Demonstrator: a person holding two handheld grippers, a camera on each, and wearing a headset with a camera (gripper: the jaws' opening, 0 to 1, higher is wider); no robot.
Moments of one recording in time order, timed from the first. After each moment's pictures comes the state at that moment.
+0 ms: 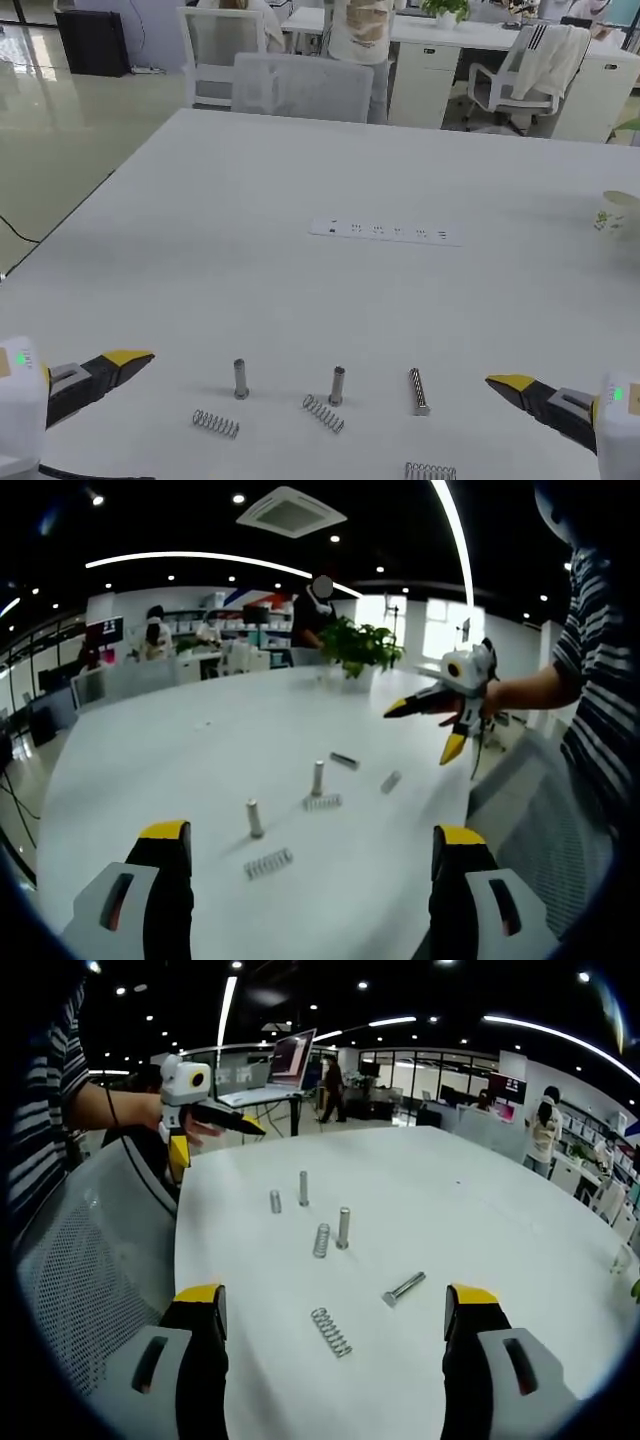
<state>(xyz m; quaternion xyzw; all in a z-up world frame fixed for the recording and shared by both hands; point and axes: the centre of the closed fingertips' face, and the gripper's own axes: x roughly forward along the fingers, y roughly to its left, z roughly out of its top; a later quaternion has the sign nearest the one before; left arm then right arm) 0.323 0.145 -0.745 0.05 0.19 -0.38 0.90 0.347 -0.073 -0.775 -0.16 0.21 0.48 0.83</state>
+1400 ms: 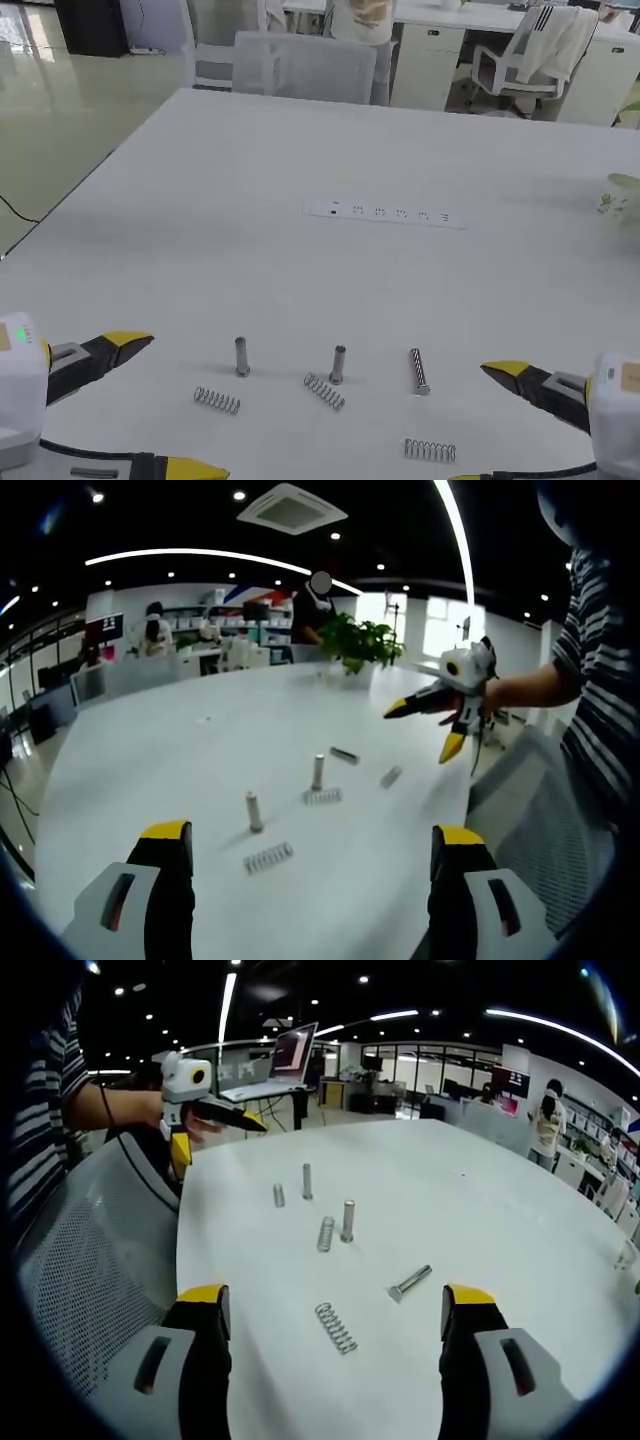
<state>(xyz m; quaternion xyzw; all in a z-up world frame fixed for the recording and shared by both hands) 0.323 0.147 -0.751 0.05 0.20 -0.38 0.90 0.346 -0.070 -0.782 -0.16 0.22 0.49 0.83</state>
